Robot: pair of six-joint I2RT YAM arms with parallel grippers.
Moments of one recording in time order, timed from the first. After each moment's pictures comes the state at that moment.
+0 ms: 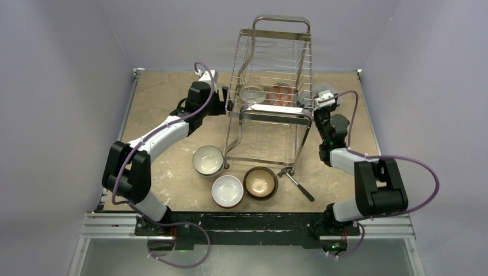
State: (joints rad) left arm -0.42 1.61 1.15 -0.02 -0.01 -0.36; right arm 0.11 1.49 0.59 1.00 -0.20 -0.20
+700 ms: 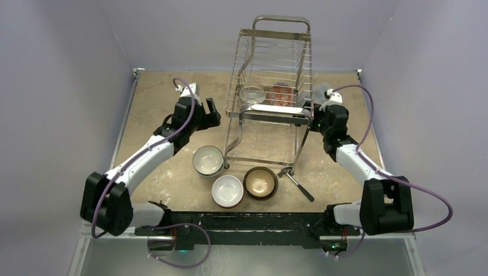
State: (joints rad) left arm -0.42 1.36 0.97 -0.12 -0.15 -0.49; right arm 0.11 1.29 0.70 0.22 -0.09 0.38
